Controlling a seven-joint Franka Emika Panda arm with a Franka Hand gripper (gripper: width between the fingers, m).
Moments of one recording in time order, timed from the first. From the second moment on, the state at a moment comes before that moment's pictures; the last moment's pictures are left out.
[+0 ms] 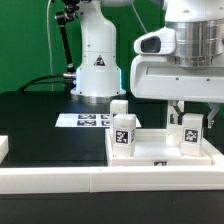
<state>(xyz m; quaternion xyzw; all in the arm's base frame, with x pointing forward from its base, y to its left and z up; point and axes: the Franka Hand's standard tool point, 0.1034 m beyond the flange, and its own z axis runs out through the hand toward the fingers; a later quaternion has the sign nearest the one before) 0.600 0.115 0.076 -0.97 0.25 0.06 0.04</state>
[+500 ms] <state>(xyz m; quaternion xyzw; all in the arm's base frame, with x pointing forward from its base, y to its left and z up) 0.601 0.116 0.075 -0.90 0.43 0.05 0.04</state>
